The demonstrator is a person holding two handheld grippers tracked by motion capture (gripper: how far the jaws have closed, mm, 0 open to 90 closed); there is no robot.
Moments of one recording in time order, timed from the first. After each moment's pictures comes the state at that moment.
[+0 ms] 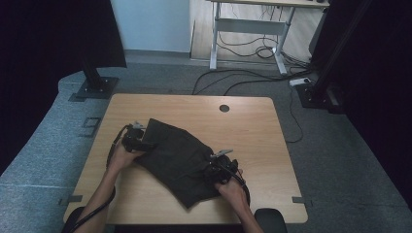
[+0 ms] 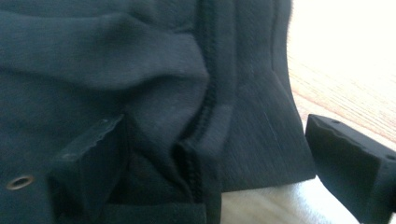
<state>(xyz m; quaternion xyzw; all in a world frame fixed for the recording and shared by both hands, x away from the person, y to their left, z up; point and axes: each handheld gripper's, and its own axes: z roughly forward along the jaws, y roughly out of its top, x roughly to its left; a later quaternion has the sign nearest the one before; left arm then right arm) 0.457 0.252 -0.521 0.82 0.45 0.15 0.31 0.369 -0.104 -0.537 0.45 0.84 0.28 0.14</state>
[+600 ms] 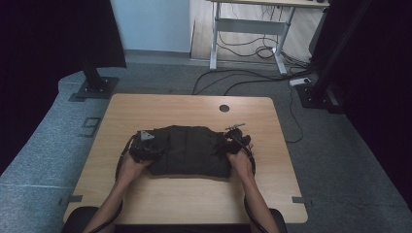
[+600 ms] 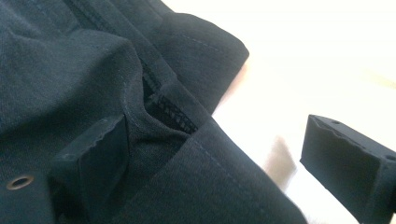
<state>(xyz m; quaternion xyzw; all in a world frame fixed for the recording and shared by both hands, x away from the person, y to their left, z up) 0.429 0.213 -0.530 0.80 0.46 0.21 0.32 0.482 -0.151 -0.537 0.51 0.80 0.26 0.19</state>
